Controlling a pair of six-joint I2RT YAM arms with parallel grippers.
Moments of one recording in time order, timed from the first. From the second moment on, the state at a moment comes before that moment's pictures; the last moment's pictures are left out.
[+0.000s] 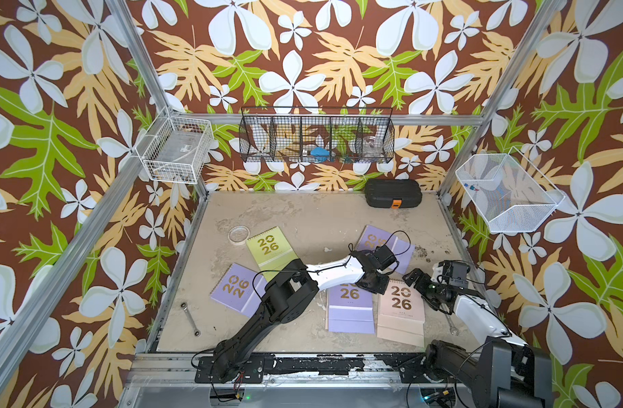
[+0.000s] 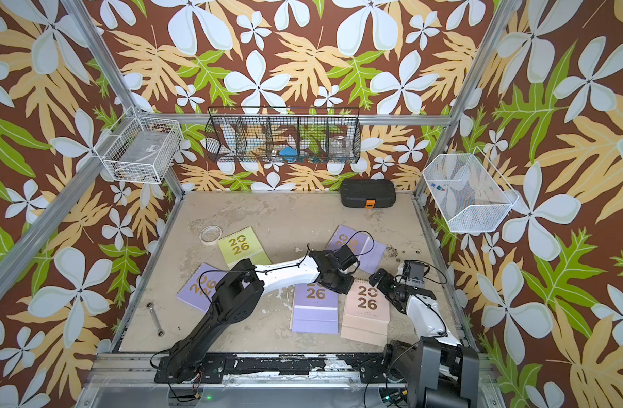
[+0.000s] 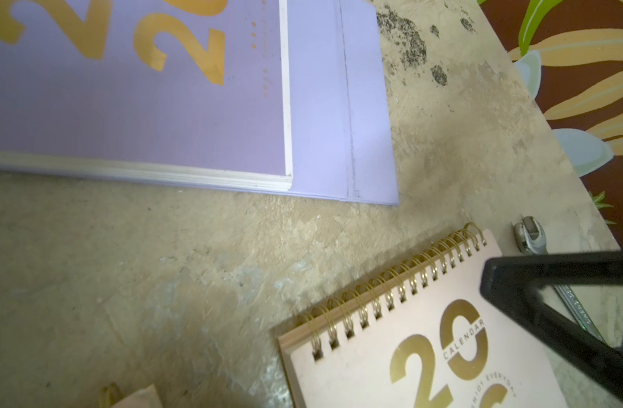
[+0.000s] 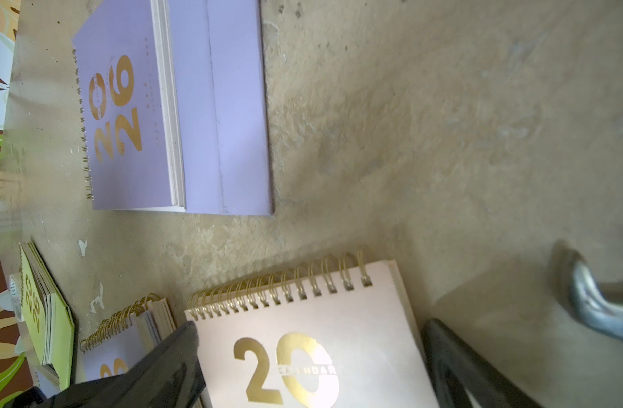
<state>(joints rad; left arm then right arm) -1.05 2.35 1.88 -0.66 0.15 -0.58 -0.26 1.12 0.42 -0.36 -0.36 0.50</state>
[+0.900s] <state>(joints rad) -1.00 2.40 1.98 -0.79 0.23 -0.59 -0.27 1.02 0.47 -0.19 -0.59 0.57</state>
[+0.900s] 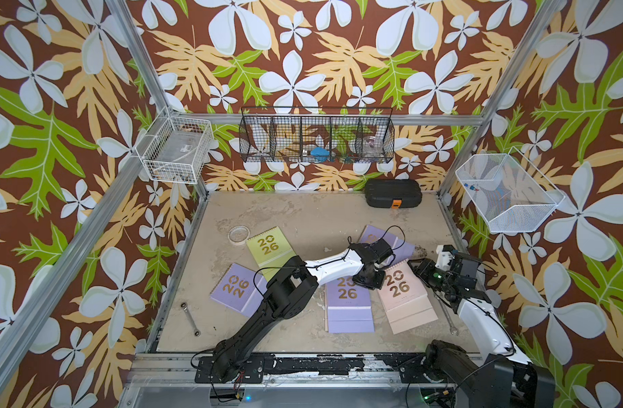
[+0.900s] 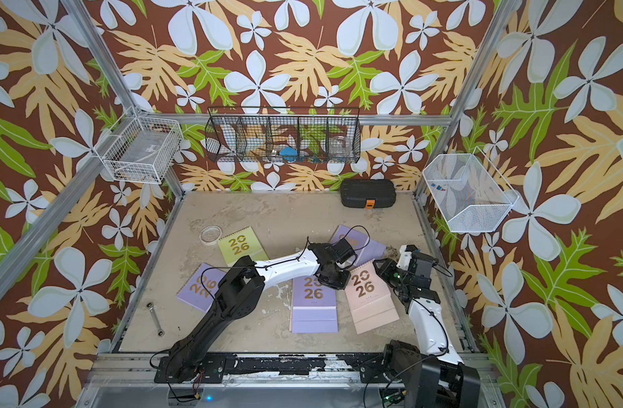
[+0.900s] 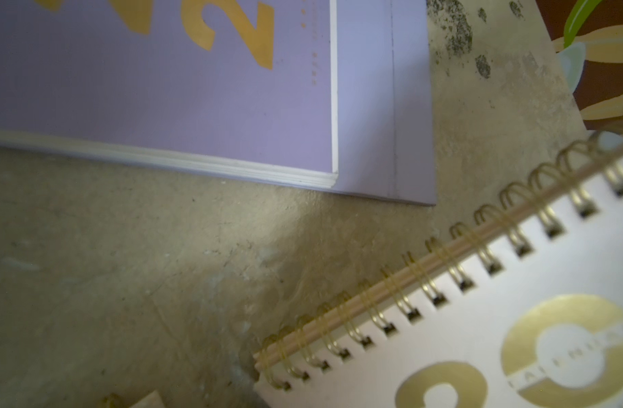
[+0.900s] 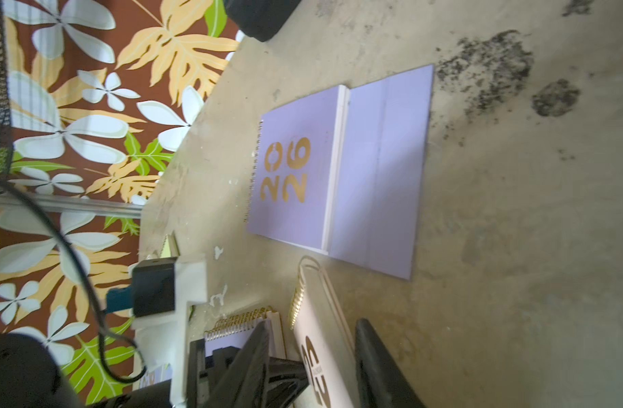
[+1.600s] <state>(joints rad) -0.93 2.42 2.03 -0.62 0.37 -0.67 -0.25 1.00 0.40 -0.13 -0.87 0.67</state>
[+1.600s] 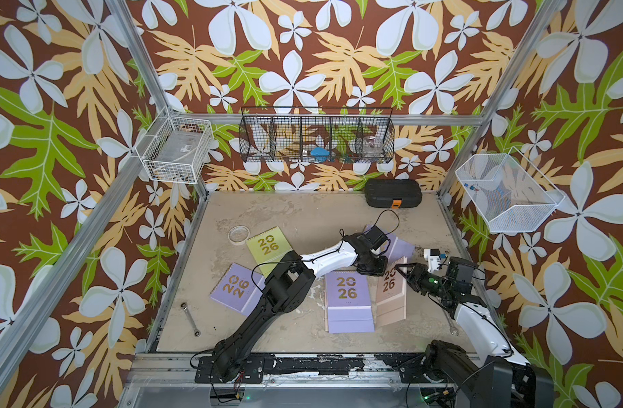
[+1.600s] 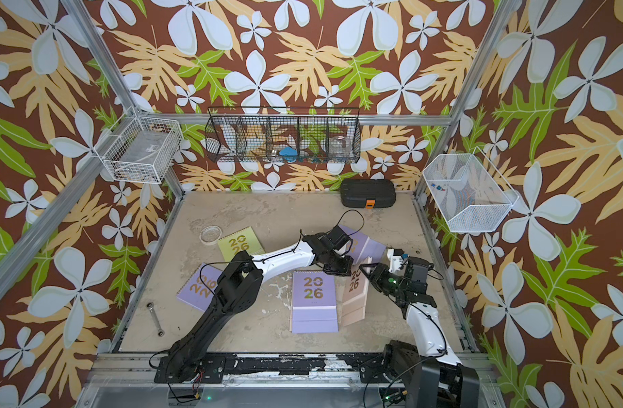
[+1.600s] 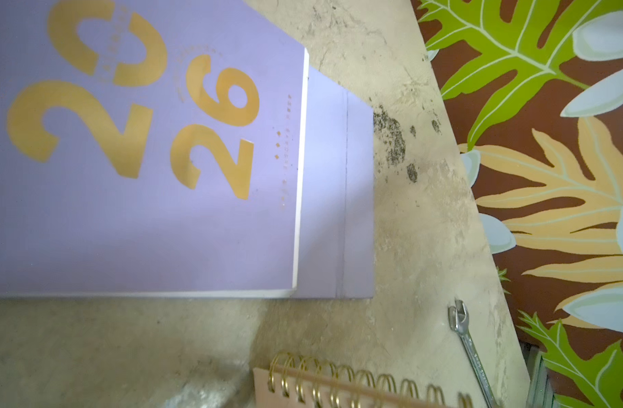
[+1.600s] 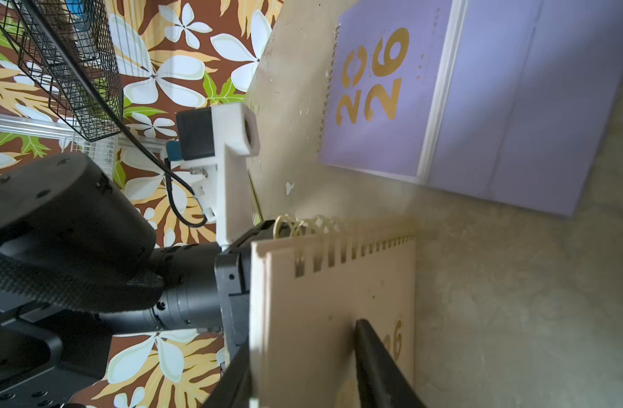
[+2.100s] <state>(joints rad) -0.93 2.41 2.02 -0.57 0.36 -0.67 -0.25 1.01 0.52 -0.37 -0.68 0.55</state>
